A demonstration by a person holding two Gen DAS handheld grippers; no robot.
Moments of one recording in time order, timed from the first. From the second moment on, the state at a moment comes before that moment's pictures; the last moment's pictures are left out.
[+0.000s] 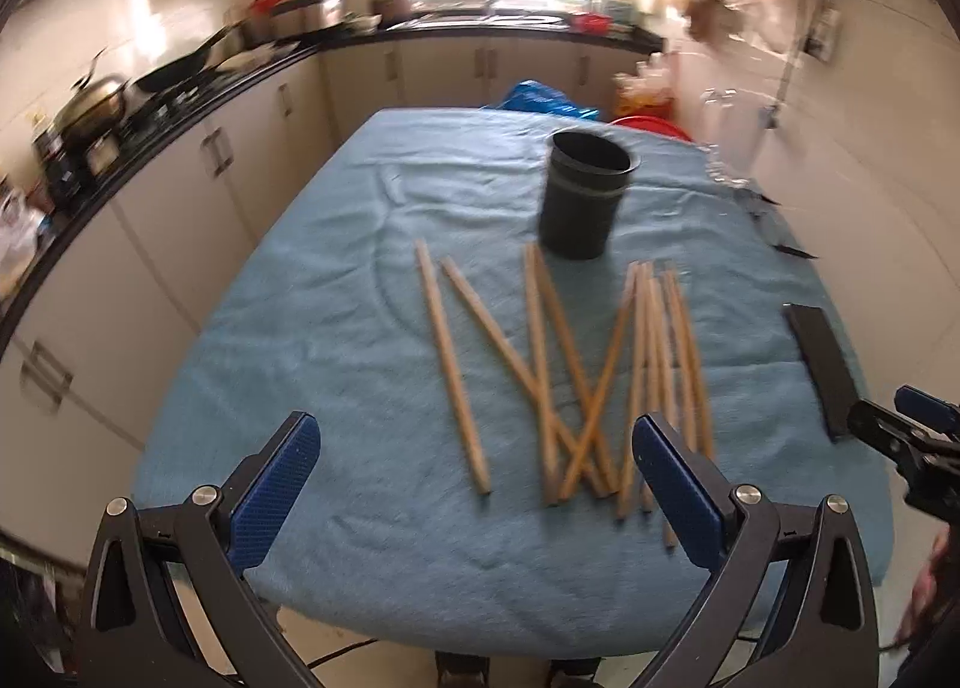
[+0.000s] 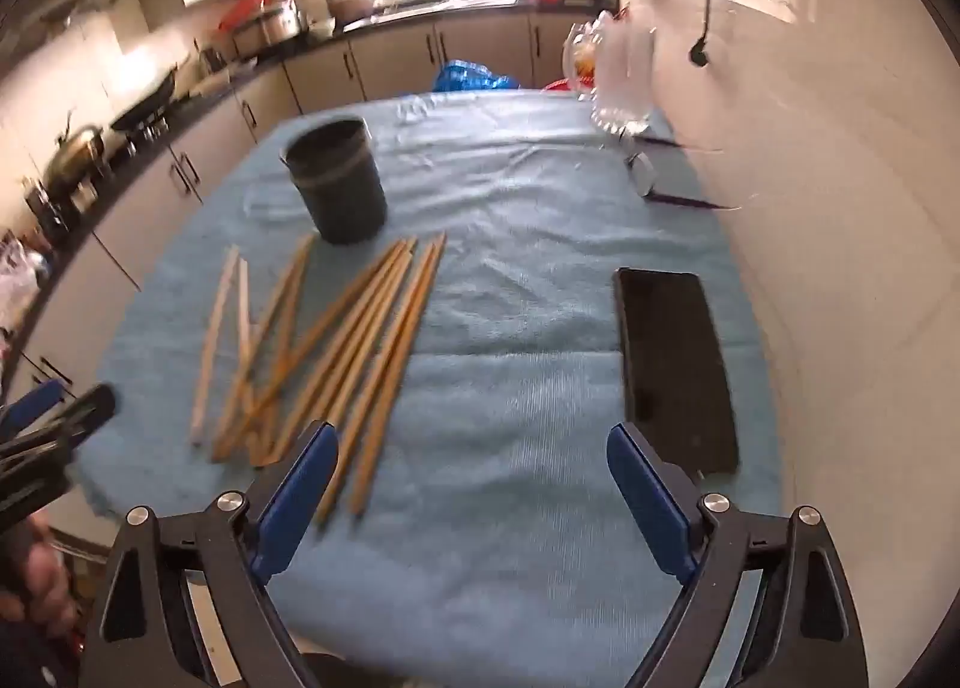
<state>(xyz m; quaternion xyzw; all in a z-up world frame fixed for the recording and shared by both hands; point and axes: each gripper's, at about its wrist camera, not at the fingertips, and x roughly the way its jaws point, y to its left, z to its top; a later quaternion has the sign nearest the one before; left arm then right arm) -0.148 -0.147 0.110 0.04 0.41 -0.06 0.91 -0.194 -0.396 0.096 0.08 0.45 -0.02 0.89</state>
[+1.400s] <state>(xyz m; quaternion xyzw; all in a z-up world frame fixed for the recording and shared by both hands) -0.148 -0.109 0.102 0.10 0.42 -0.24 0.87 -0.257 -0.306 0.125 0.10 0.44 -0.13 0.88</state>
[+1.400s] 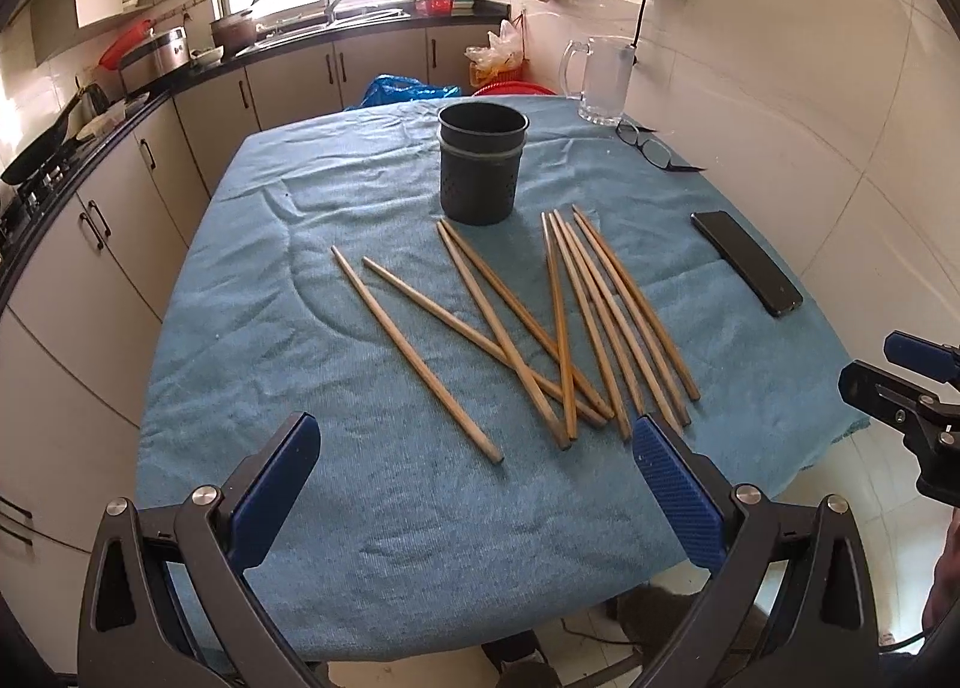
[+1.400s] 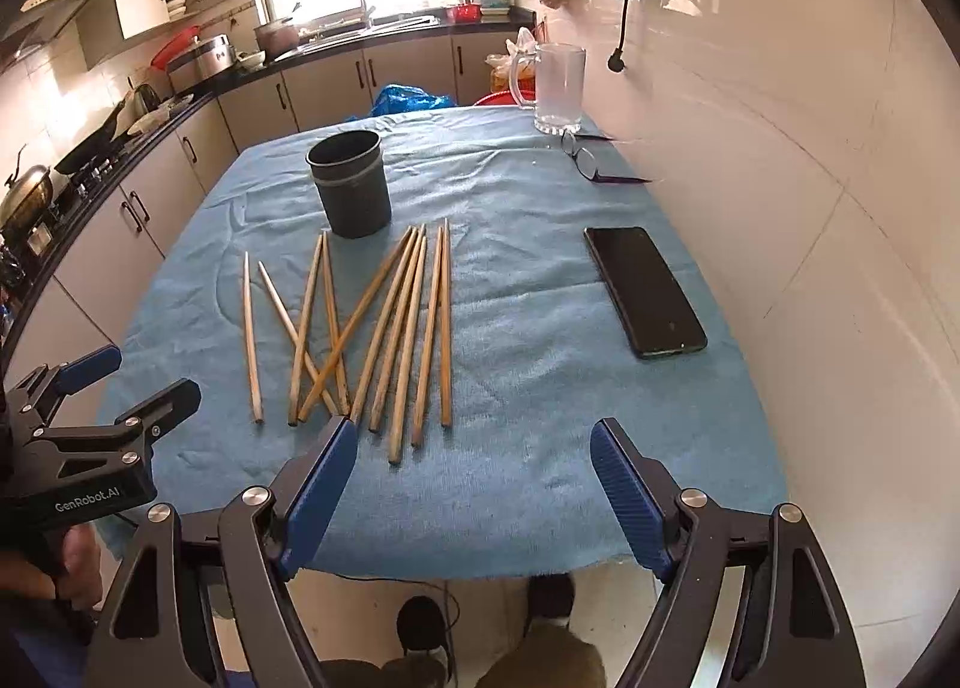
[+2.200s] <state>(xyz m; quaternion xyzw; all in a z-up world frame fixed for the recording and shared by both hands) -0.139 -0.097 0.101 0.11 0.43 -0.20 0.87 -0.228 -0.296 0.112 0.10 0.46 -0.09 0.88</state>
